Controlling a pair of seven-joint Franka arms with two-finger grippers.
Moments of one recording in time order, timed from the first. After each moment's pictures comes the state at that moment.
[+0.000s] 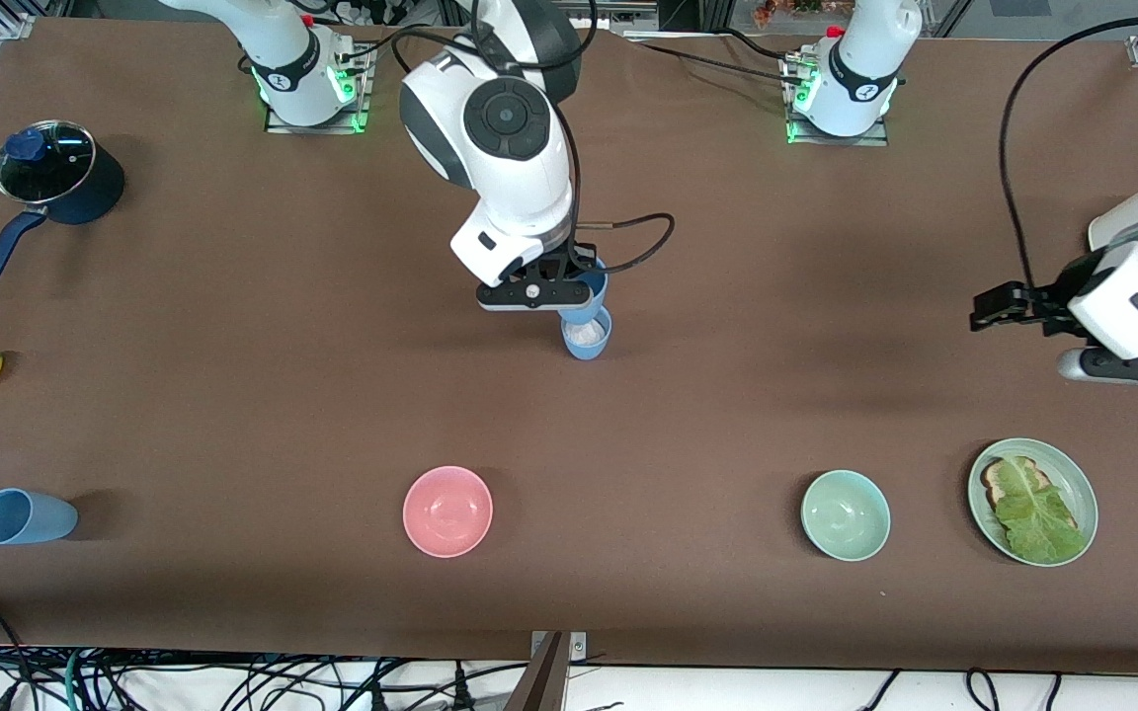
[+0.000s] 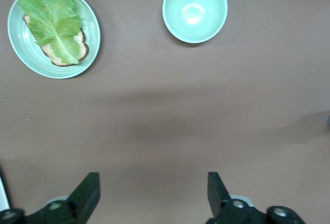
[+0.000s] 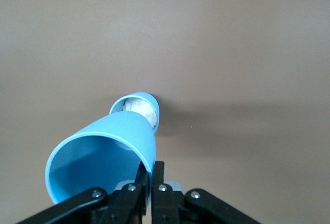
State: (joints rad) left arm -0.02 0.24 0.06 -1.46 -0.05 1.59 0.10; right arm 0.76 0.58 -0.01 -1.24 0.08 1.83 0.73
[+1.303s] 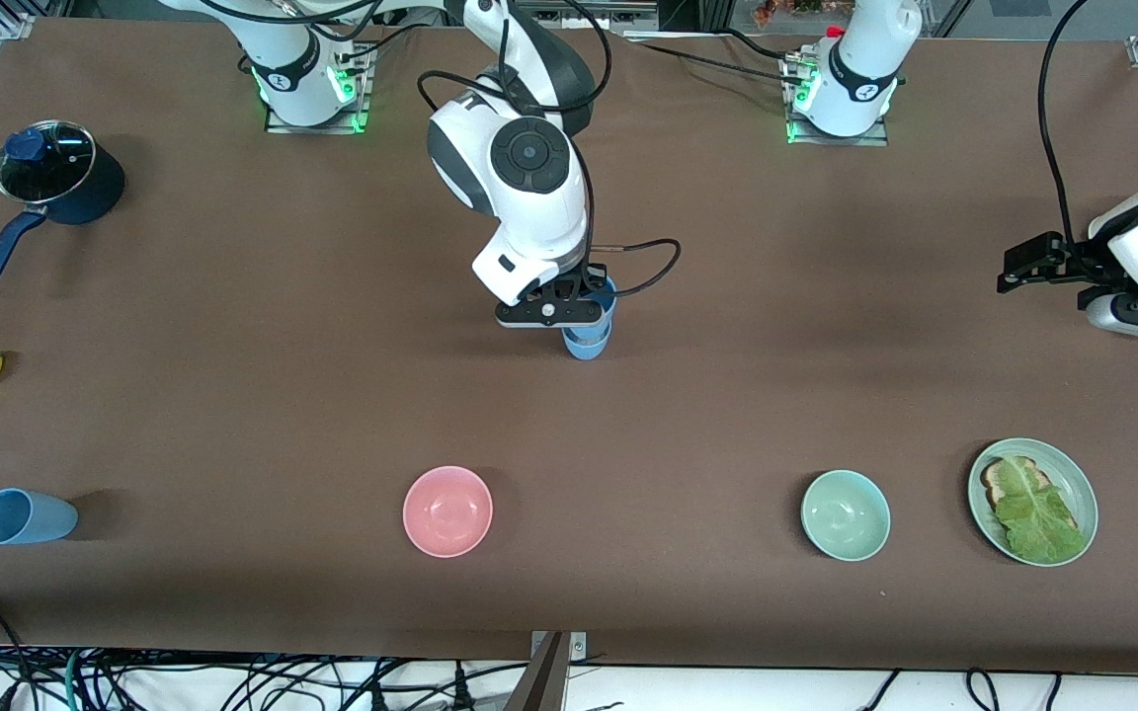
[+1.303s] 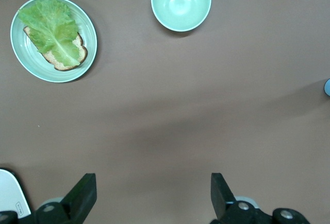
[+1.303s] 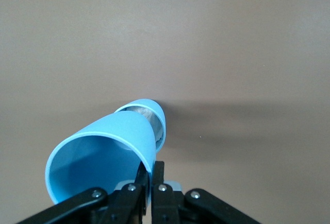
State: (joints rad) left arm -0.04 0.13 0.07 -1.55 -0.05 1.58 0.22; right arm 0.78 0.63 -0.02 -1.27 0.07 1.91 0.75
